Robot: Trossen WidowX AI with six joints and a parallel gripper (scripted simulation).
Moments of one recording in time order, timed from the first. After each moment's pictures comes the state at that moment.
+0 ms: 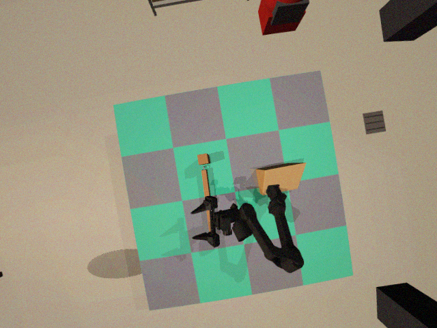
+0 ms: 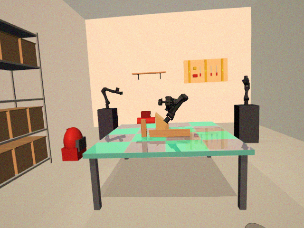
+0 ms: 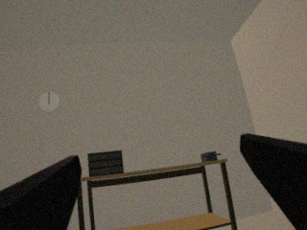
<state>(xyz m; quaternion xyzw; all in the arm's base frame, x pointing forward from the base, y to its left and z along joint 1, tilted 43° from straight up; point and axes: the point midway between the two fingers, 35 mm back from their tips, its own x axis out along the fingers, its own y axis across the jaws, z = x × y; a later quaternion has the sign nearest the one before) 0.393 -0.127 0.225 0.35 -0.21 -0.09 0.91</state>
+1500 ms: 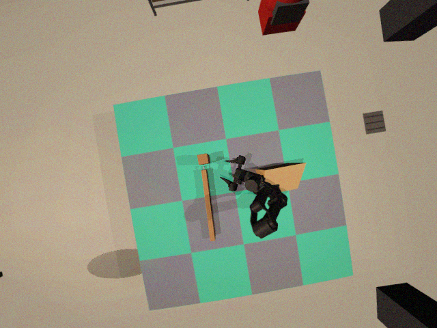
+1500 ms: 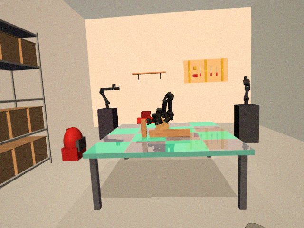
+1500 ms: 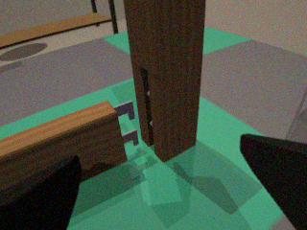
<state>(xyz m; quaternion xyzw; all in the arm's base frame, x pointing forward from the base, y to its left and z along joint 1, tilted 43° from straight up) 0.238 -0.095 -0.075 0.37 0.27 -0.09 0.88</state>
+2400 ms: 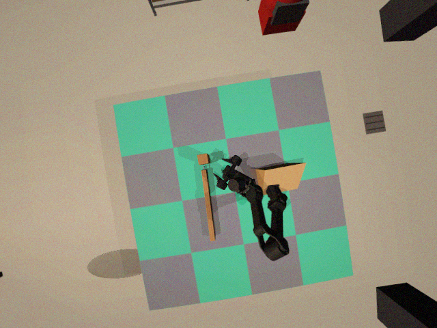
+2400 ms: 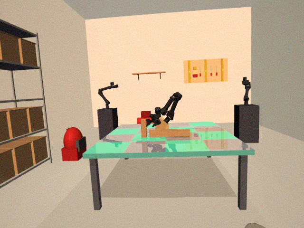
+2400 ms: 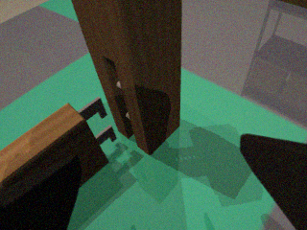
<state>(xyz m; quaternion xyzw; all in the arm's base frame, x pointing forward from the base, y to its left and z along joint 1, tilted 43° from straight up) 0.270 -0.099 -0.090 0.42 0.39 -0.16 0.80</state>
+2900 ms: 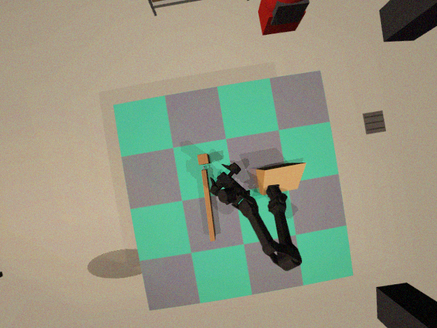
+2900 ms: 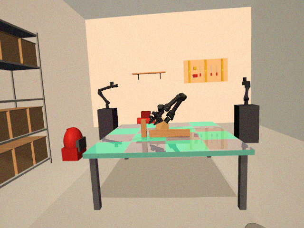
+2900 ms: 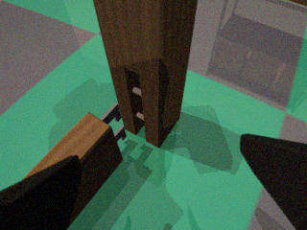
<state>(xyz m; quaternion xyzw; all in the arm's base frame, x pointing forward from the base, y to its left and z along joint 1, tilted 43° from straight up) 0.289 -0.096 -0.052 0.42 0.46 -0.22 0.75</state>
